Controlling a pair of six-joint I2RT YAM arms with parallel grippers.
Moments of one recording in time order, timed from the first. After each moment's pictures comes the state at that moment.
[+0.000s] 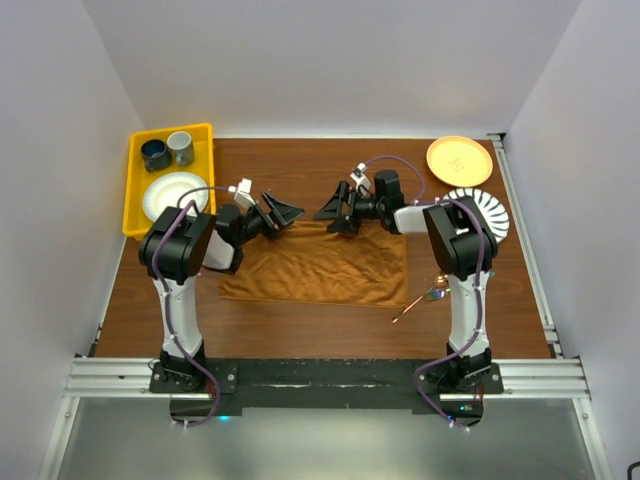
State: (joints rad) left arm -0.23 2.08 0.72 1.20 0.57 -1.03; right arm 0.35 2.17 1.22 0.41 -0.86 0.86
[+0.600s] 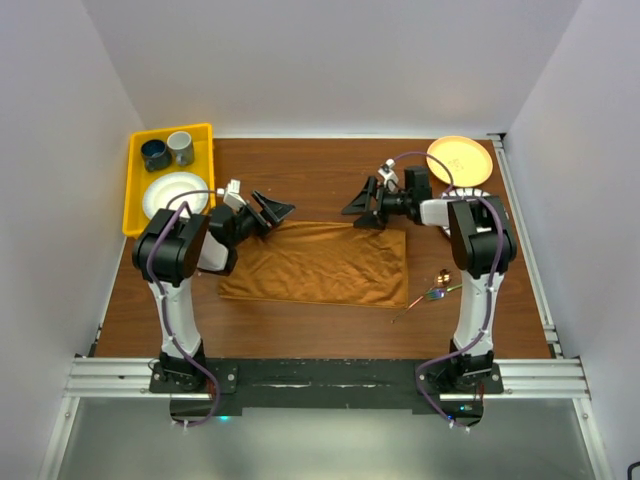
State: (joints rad) left arm -0.18 2.04 0.68 1.19 0.49 -1.03; right arm 0.20 2.14 1.22 0.24 -0.94 0.71
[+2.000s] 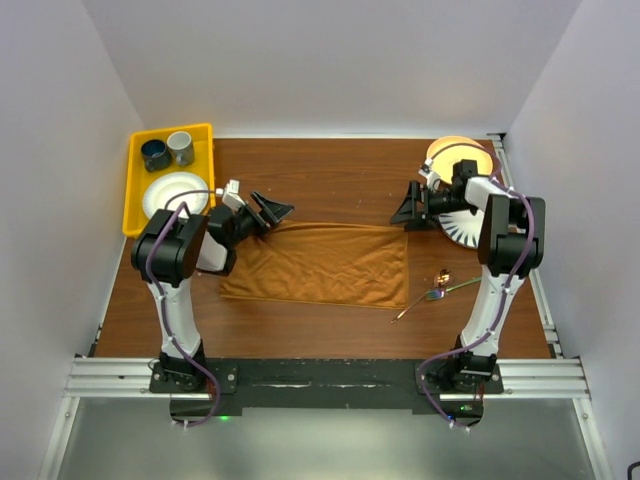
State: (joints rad) left arm -0.17 2.03 0.67 1.19 0.49 -1.01; right arm -0.11 2.12 1.44 -0.66 -0.93 -0.12
